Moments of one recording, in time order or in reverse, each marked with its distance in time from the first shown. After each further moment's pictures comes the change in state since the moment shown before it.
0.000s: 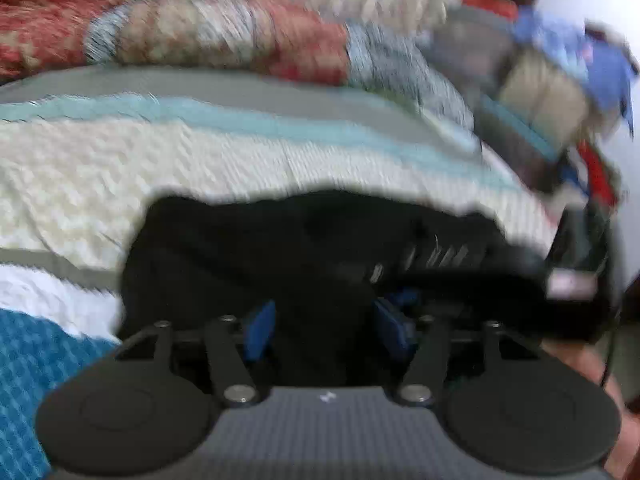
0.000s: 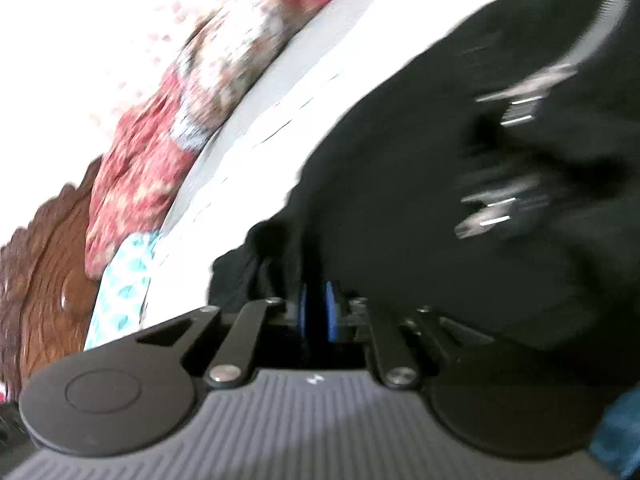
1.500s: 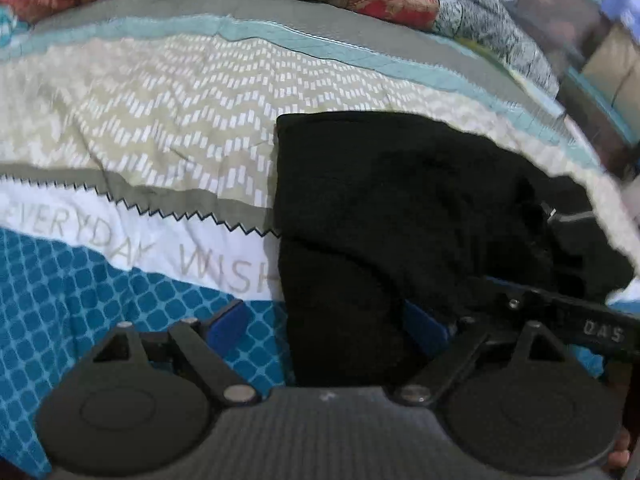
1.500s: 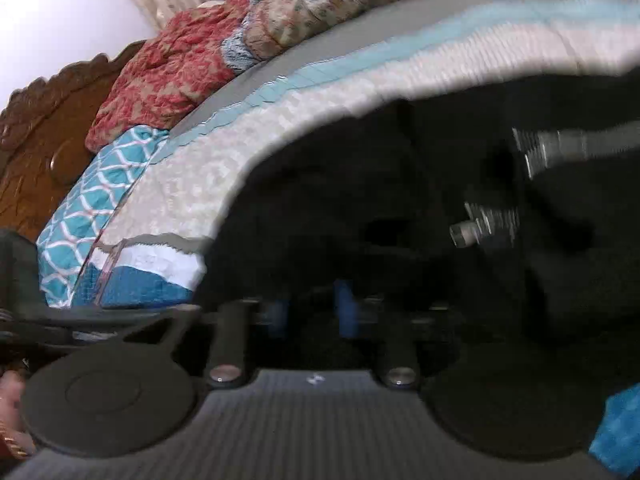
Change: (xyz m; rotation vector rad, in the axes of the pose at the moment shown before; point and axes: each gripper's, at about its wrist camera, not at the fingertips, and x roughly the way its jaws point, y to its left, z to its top) left arm 0.019 0.033 -0.017 -0.124 0.165 0.208; right arm 0.022 -0.020 -0.008 -0.417 0.128 -0.004
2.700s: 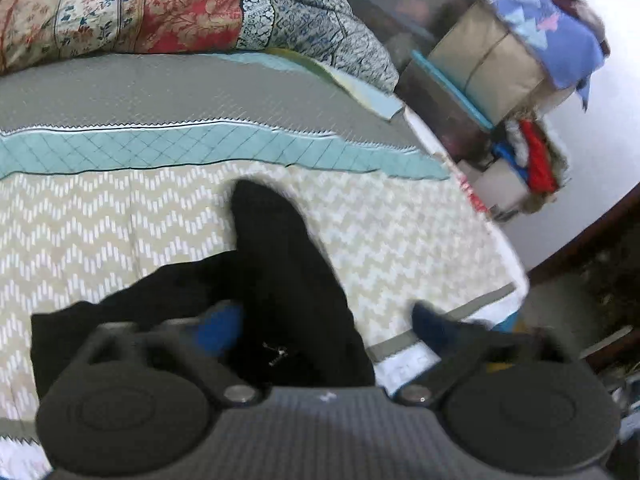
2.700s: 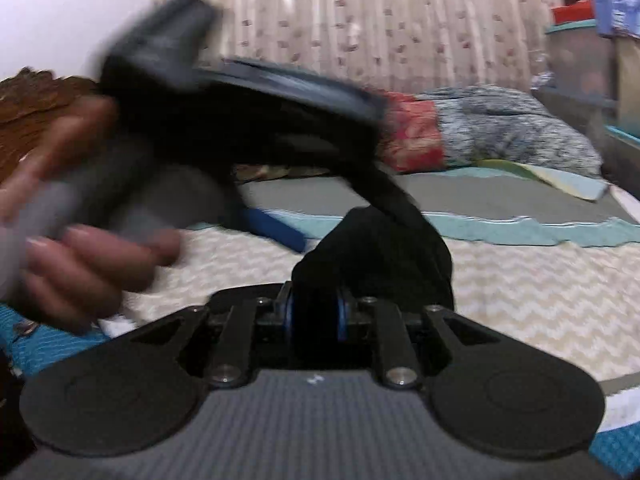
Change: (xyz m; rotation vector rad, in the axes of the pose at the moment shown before) left arm -0.010 -0.139 0.141 0.215 0.077 -0.388; right arm -0.071 0.056 0.025 -0.394 -0.373 -0.262
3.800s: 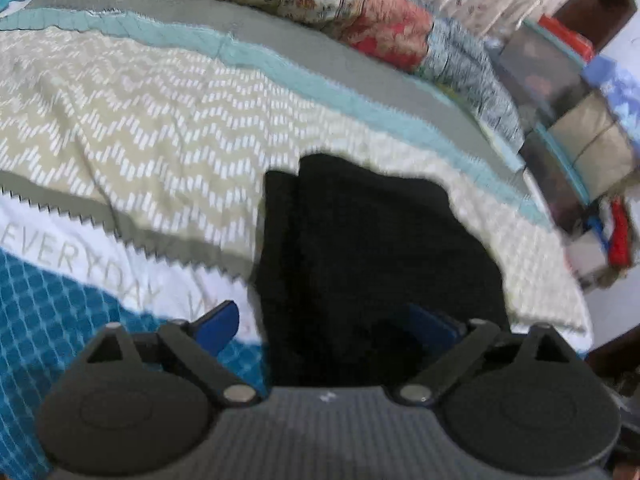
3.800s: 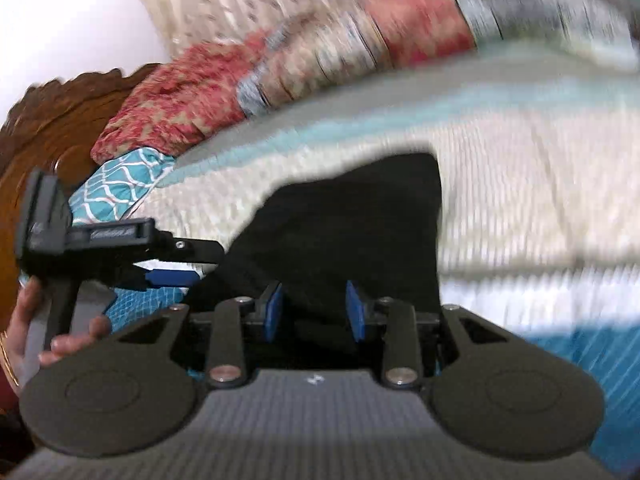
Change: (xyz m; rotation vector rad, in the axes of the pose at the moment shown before) left arm -0.065 0.140 -0.148 -0.337 -0.123 0.188; right arm 0.008 -0.038 -0.032 0.287 0.277 0.187
